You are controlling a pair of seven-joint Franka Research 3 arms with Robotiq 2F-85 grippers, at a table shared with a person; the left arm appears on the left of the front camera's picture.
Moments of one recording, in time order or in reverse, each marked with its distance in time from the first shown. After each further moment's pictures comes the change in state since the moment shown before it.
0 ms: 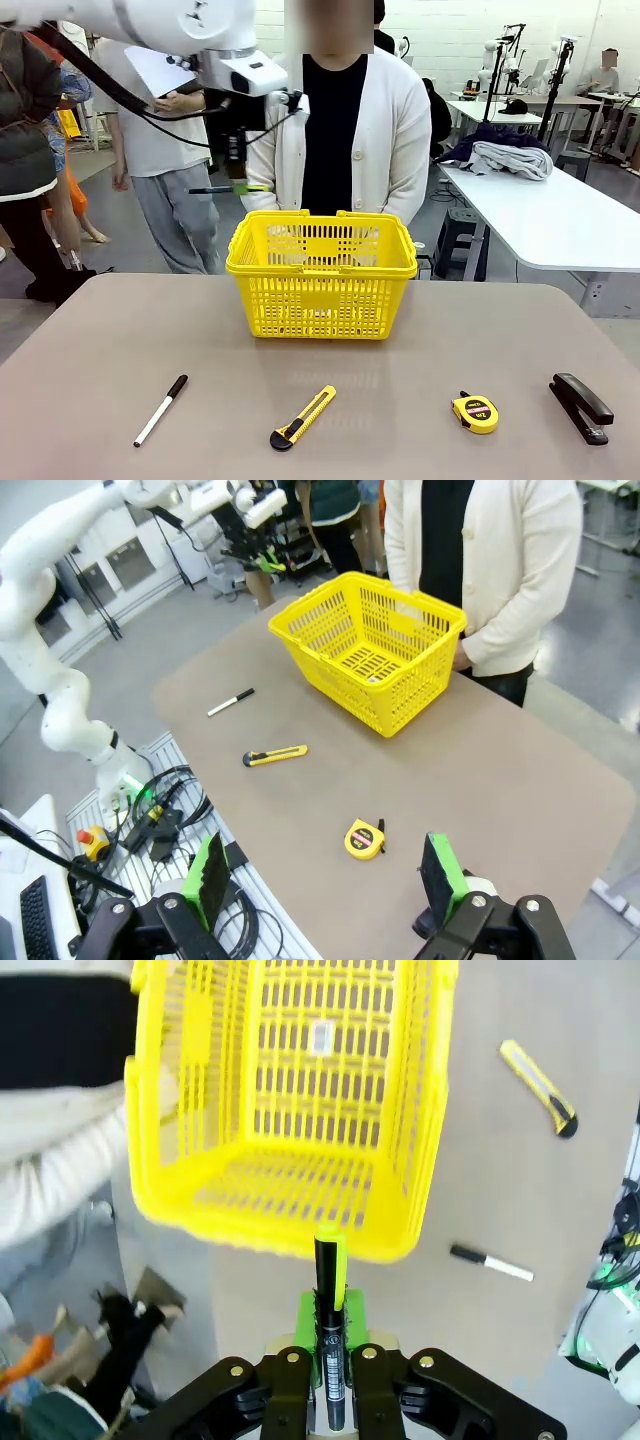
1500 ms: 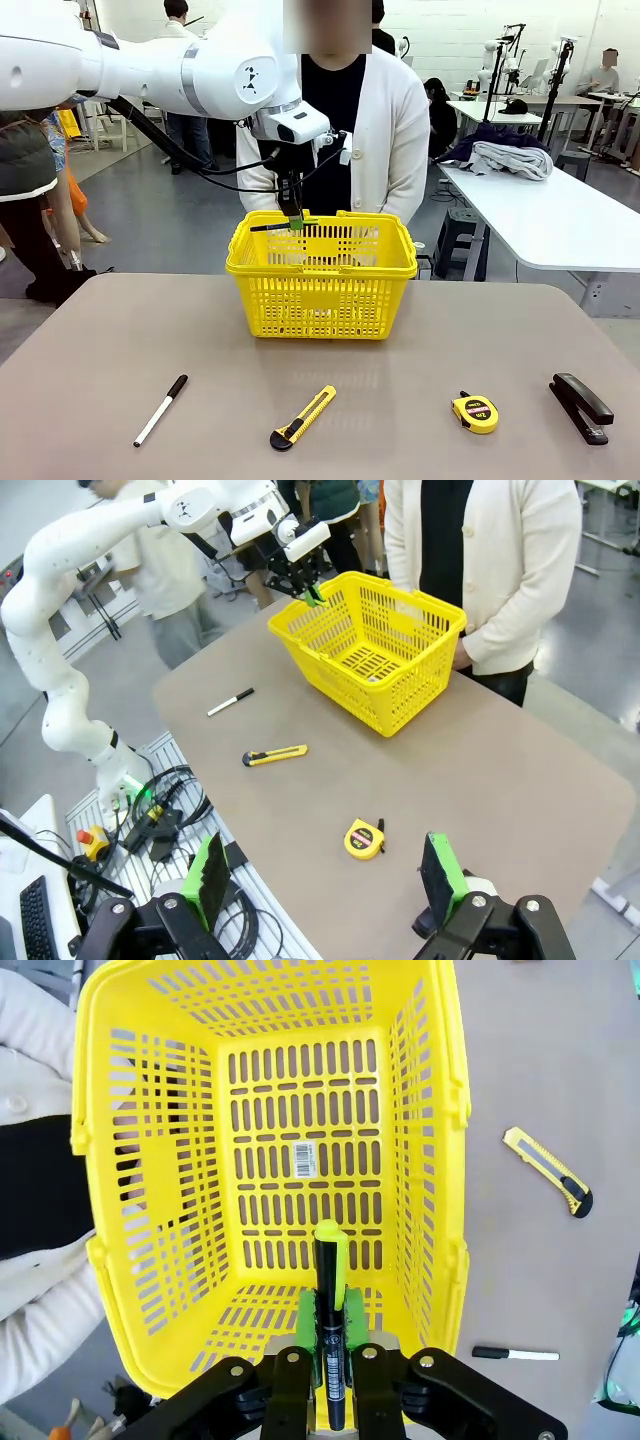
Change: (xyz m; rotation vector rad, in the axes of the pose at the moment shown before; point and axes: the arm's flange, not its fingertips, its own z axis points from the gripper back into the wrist) left arm 0.060 0.009 -0.078 -0.058 -0.145 -0.123; right arm 0.000 -0.001 0.000 0.000 0.001 -0.001
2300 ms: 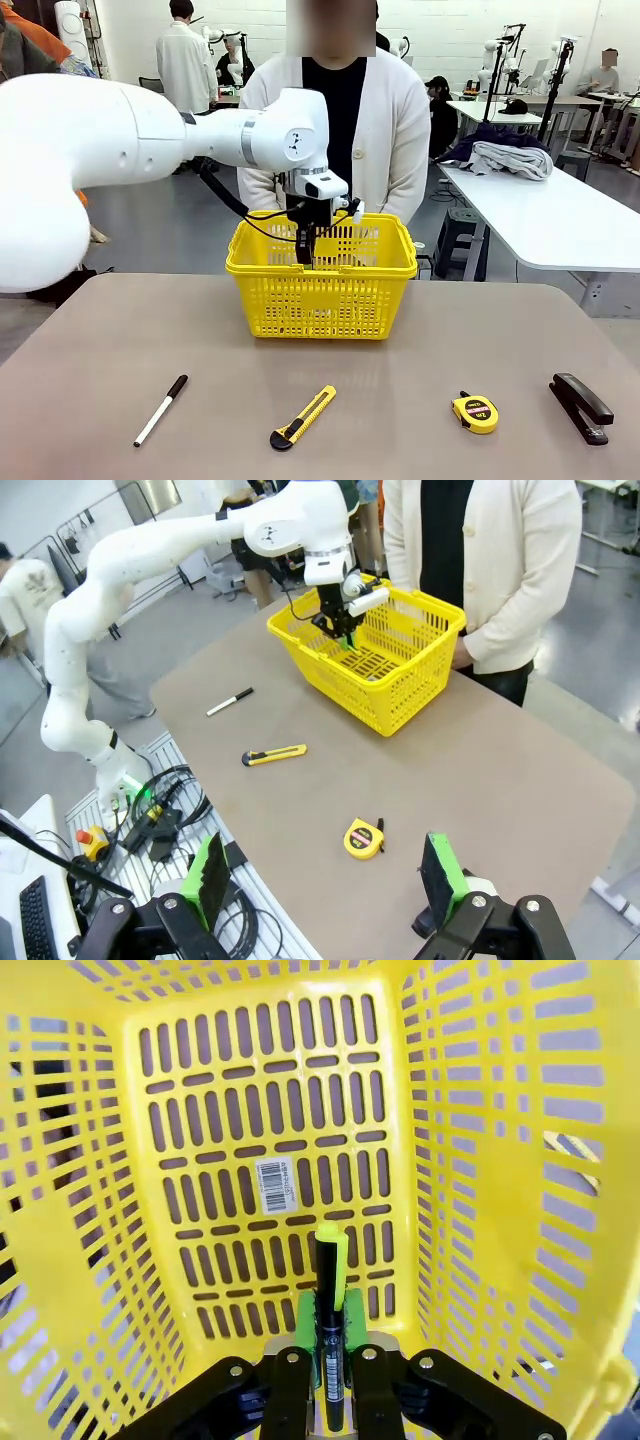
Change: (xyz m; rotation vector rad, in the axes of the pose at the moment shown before) left arm 0.014 0.057 -0.140 -0.245 0.106 -0.041; right arm 0.000 0.000 0.000 -0.001 0.001 -0.001
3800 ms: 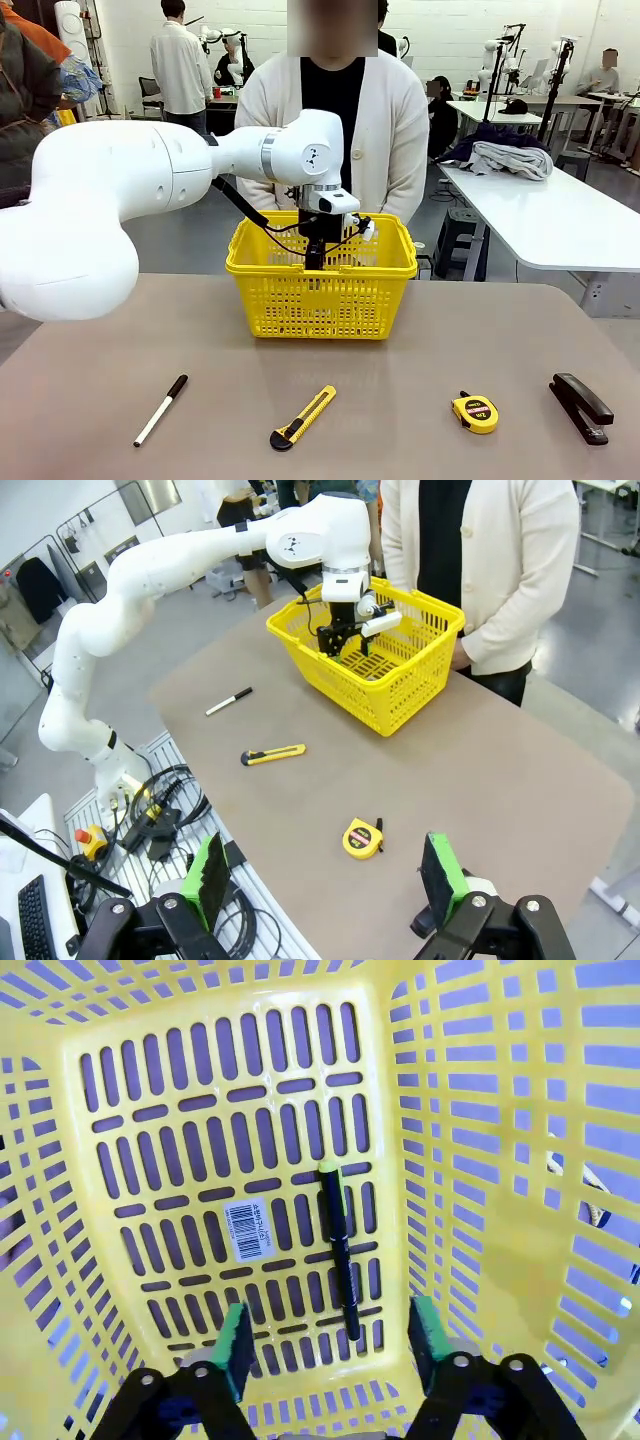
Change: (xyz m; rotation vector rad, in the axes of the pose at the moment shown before) left arm 0.022 0.010 -0.033 -0.096 0.030 -0.019; right arm 0.000 0.000 0.000 -0.002 0.000 0.003
